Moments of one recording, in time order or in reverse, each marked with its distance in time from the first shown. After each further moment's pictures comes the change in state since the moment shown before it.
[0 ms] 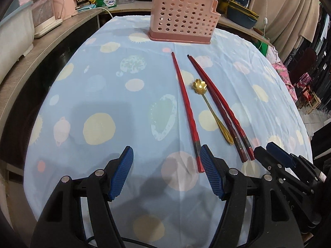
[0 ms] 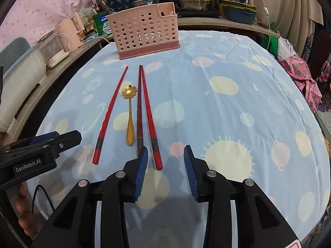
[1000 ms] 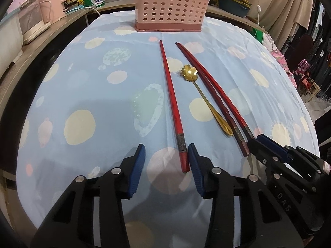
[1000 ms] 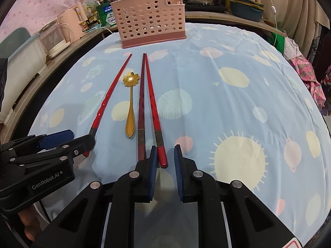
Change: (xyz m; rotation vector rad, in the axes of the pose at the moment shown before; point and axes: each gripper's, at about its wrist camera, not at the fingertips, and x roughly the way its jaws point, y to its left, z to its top) left arm 0.022 -0.016 -0.005 0.068 0.024 -0.001; right arm 0.018 0.007 -0.006 -0.037 0.035 0.004
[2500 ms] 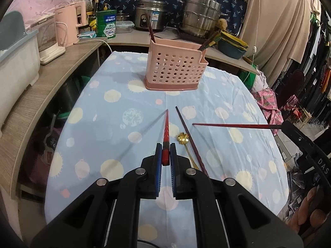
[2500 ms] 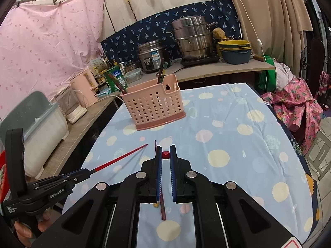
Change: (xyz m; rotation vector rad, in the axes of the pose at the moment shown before) left arm -0.107 0.022 0.061 -0.087 -0.198 -0.052; right arm -0.125 -0.028 0.081 0.130 -0.335 0.109
